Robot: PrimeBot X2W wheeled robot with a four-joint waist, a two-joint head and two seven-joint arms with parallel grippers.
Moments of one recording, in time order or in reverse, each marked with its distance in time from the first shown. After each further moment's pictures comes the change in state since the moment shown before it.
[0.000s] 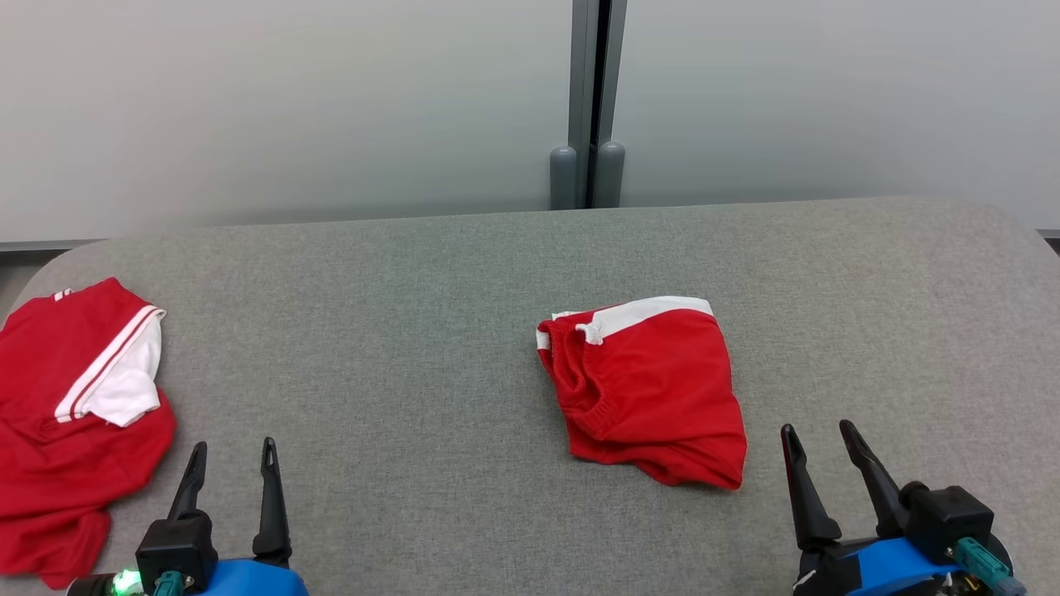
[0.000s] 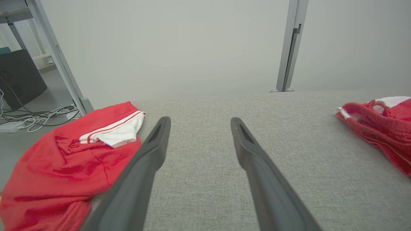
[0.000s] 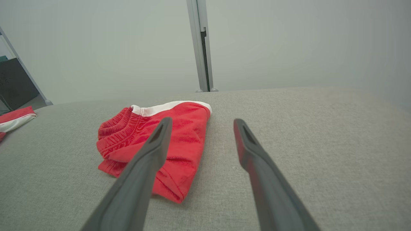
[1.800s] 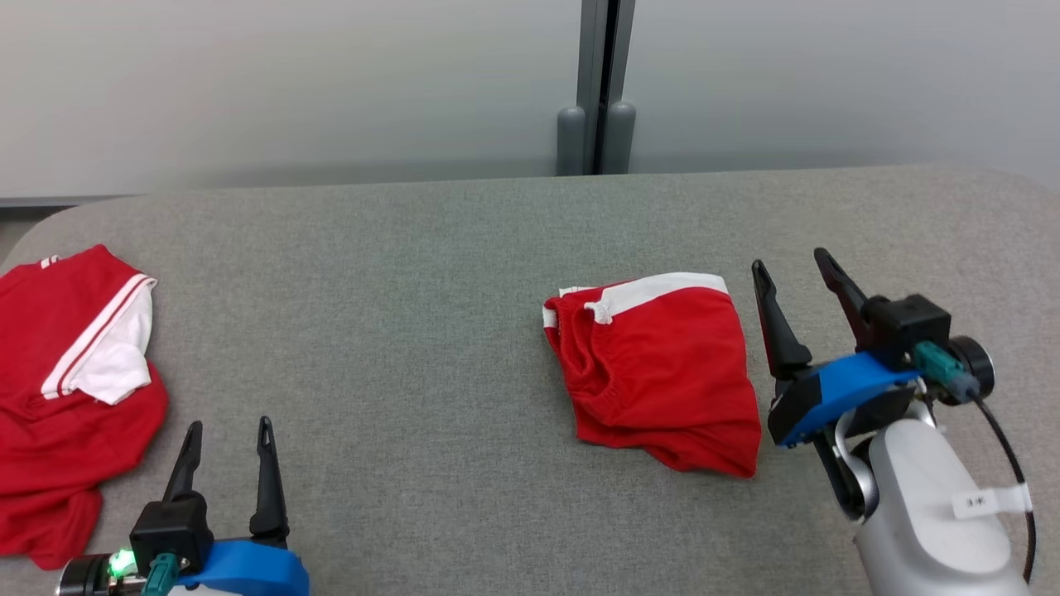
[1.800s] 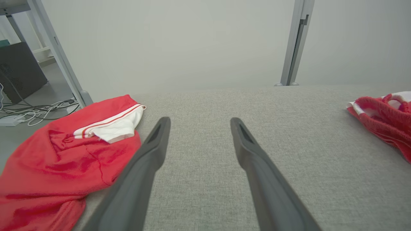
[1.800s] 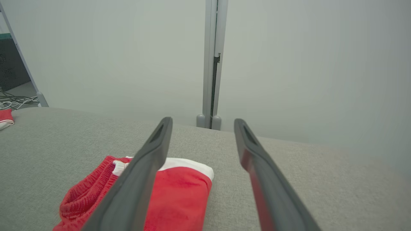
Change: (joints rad) left arm -0.024 0.000 0.002 -0.003 -0.003 0.004 0.000; right arm -0.378 -0.022 0.024 0.194 -0.112 0.000 0.050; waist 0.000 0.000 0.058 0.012
